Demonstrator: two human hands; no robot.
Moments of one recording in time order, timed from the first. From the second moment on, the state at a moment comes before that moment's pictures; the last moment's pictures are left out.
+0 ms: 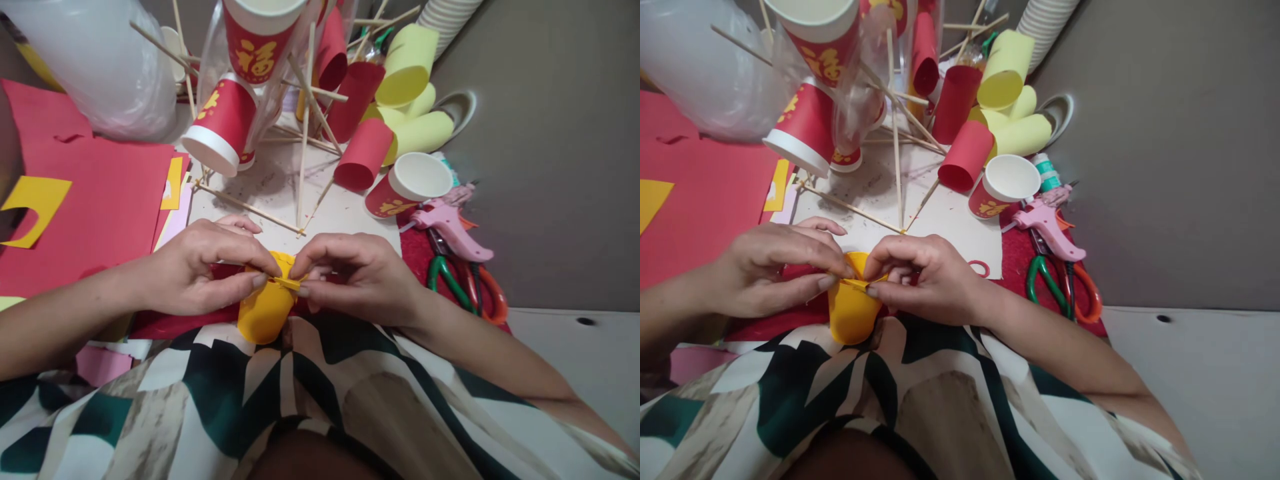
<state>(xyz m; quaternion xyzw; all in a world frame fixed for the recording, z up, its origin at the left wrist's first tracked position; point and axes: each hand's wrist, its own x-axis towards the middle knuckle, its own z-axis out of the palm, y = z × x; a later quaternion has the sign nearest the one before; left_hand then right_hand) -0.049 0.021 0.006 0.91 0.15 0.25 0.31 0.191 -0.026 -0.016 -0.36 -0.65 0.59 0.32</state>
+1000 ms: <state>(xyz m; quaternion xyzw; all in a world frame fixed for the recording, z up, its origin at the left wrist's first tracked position) -0.042 0.014 0.003 0.92 0.13 0.27 0.25 0.190 -0.025 -0.013 -0.36 -0.63 0.61 0.33</state>
